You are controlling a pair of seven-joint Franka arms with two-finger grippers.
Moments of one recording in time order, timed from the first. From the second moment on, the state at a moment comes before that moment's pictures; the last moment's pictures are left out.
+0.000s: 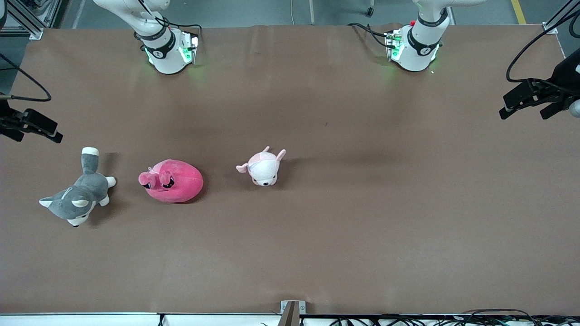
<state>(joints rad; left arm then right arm) -0.04 -0.04 0.01 -1.56 -0.07 1.59 -0.06 -0.07 0.01 0.01 -1.57 0.03 1.64 0.00</state>
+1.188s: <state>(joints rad) -0.04 -0.04 0.01 -1.56 -0.07 1.59 -0.06 -0.08 -0.03 0.01 -1.63 -0.01 1.64 -0.06</state>
